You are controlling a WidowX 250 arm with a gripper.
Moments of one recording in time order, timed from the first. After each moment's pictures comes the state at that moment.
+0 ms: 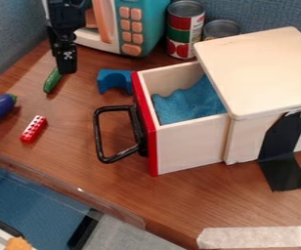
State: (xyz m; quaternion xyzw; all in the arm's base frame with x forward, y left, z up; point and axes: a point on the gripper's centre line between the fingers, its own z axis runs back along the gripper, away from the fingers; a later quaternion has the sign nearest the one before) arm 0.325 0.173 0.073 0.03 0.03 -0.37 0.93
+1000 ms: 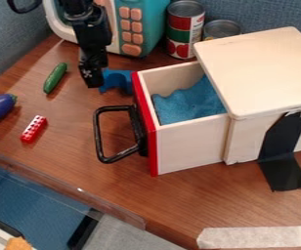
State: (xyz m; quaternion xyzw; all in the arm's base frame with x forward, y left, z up) arm 0.351 0.138 0.047 0.01 -0.08 -0.52 0.85
